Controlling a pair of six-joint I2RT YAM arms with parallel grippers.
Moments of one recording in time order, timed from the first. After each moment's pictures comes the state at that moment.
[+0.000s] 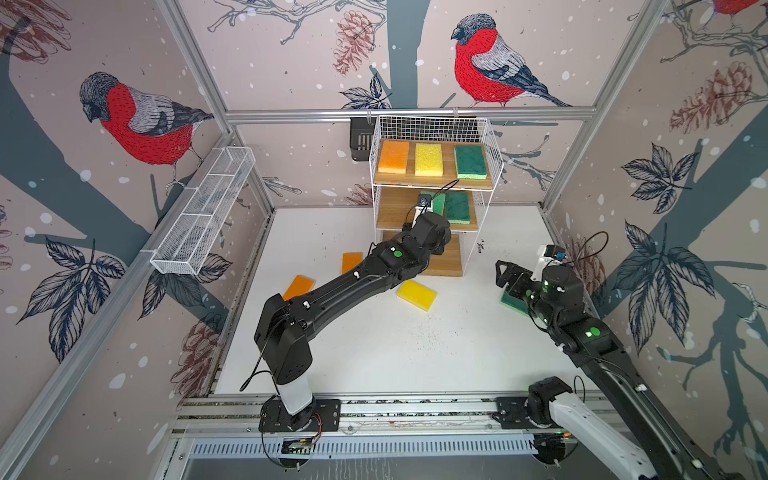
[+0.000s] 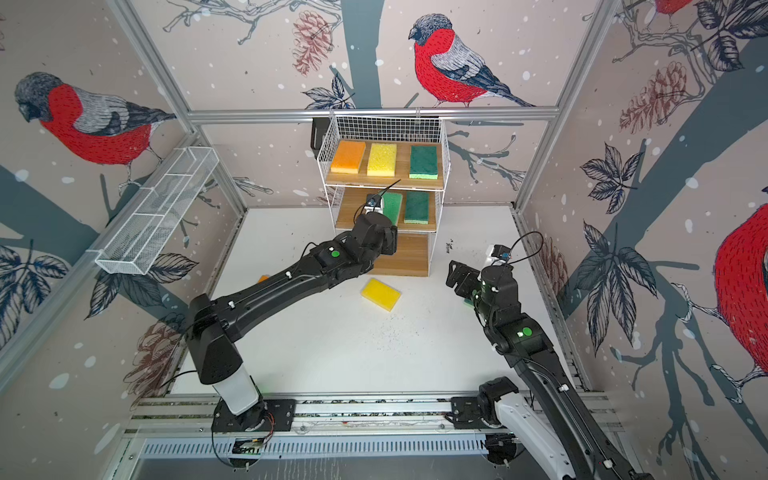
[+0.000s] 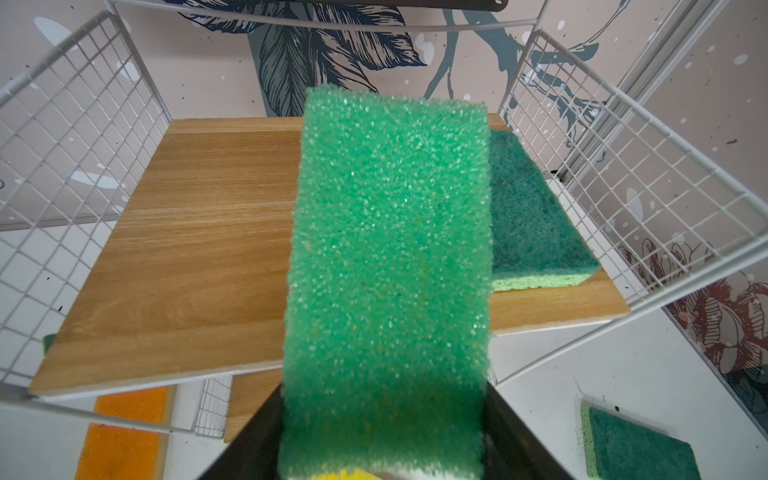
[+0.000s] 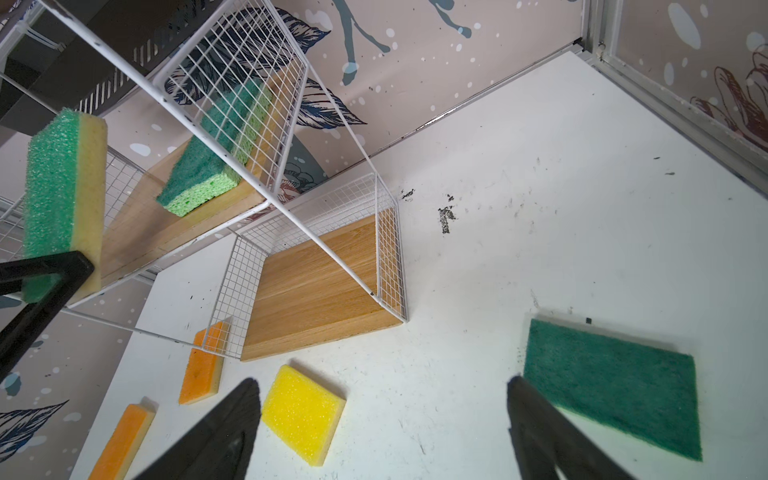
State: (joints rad) left arm -0.89 1.75 1.64 -0.41 -0.53 -0.41; right arm 0.37 0.73 0.73 -0.44 0.15 0.55
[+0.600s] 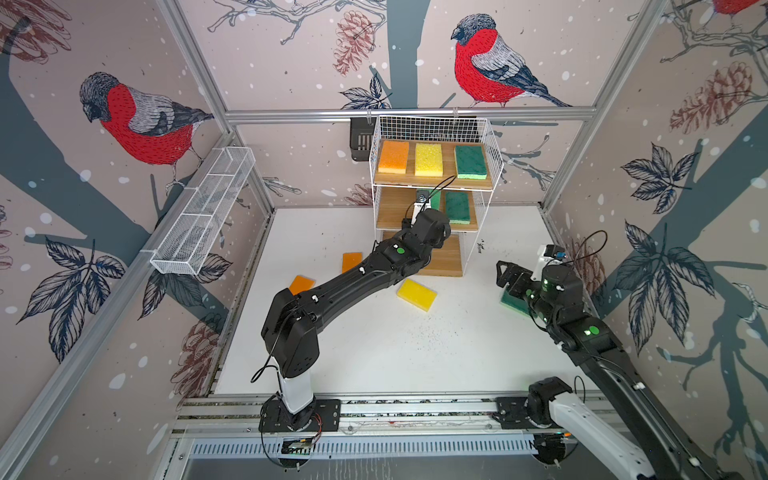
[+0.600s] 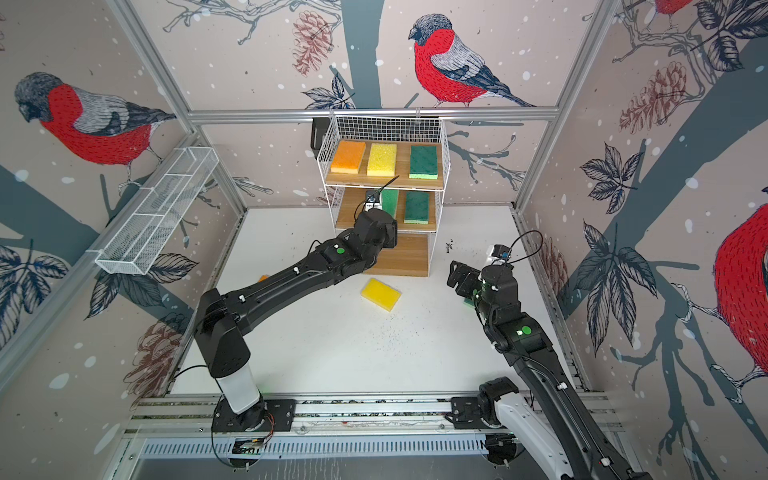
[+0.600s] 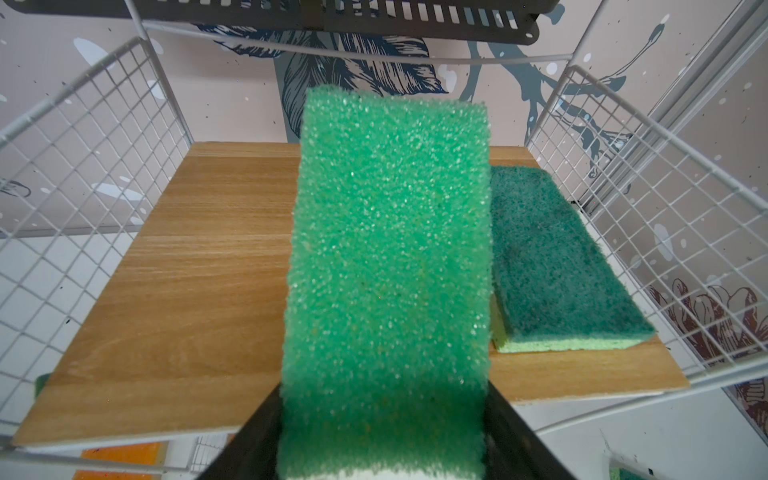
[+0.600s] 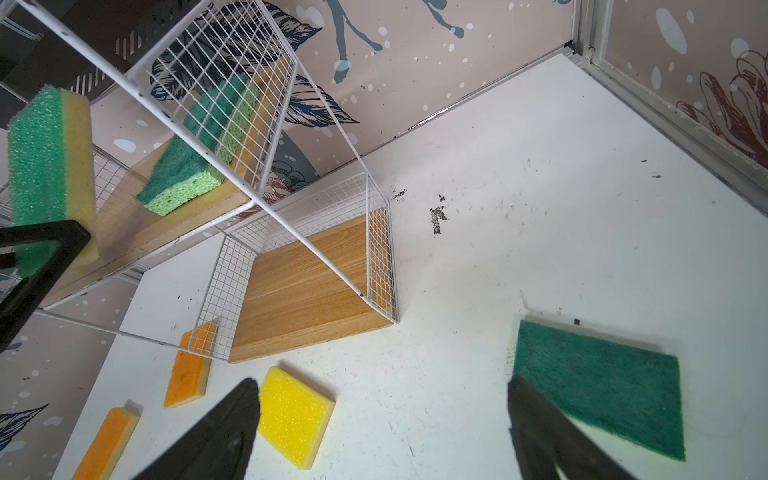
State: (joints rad) left arm -0.87 1.80 1.65 -0.31 -0.58 -0.40; right arm 0.35 0.73 0.72 -0.43 0.15 0.54
